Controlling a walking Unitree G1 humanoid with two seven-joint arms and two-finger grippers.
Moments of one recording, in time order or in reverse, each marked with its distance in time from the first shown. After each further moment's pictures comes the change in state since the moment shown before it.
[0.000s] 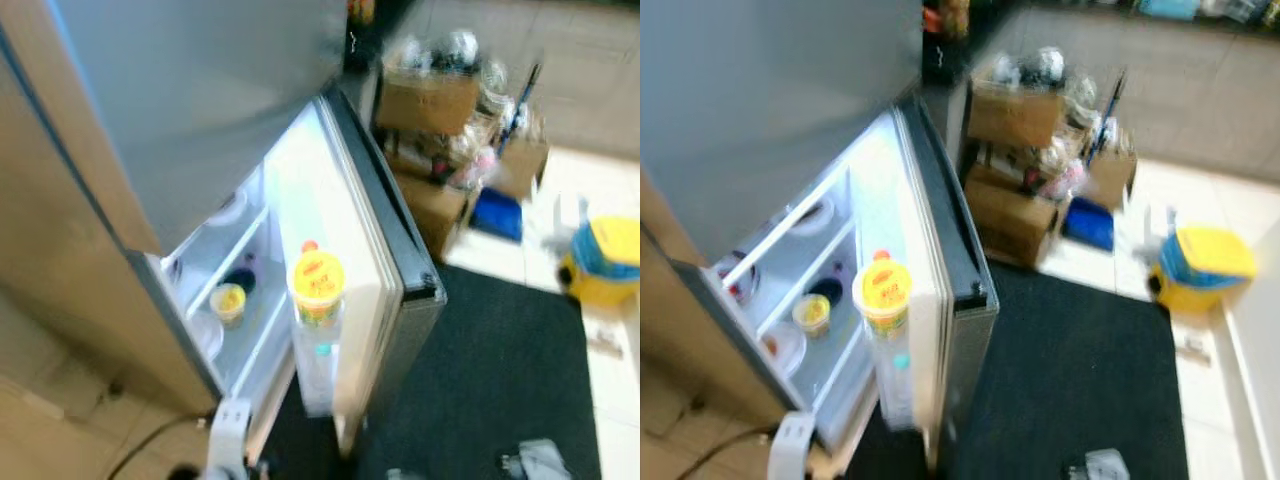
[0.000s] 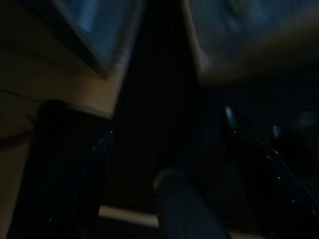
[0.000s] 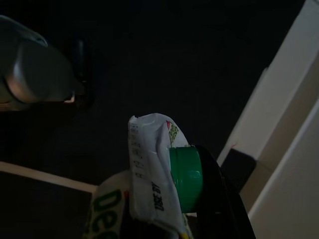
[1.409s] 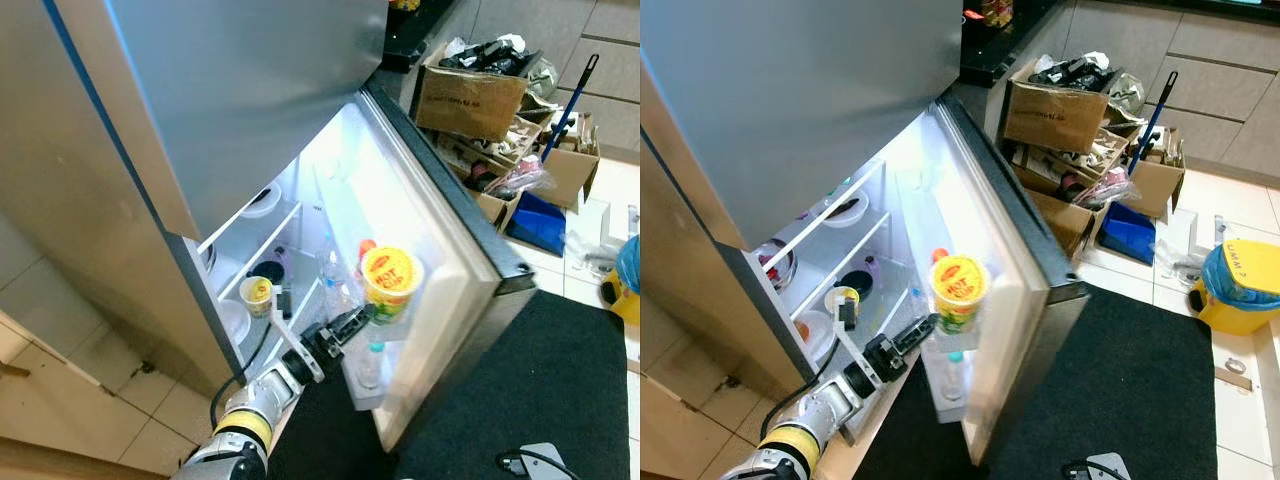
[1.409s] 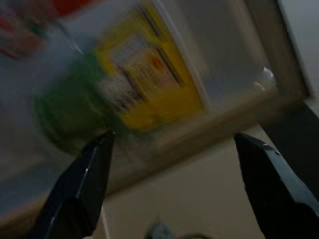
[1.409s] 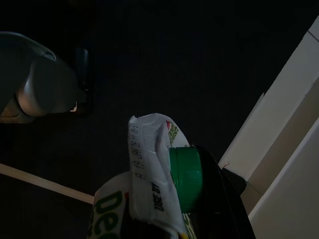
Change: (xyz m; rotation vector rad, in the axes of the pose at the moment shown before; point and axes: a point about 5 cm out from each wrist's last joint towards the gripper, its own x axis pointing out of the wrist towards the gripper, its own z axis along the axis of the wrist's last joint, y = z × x) left arm -0.019 -0.139 0.131 -0.353 -0.410 -1.323; right arm 0.000 -0.002 0.002 -0.002 -0.008 -0.005
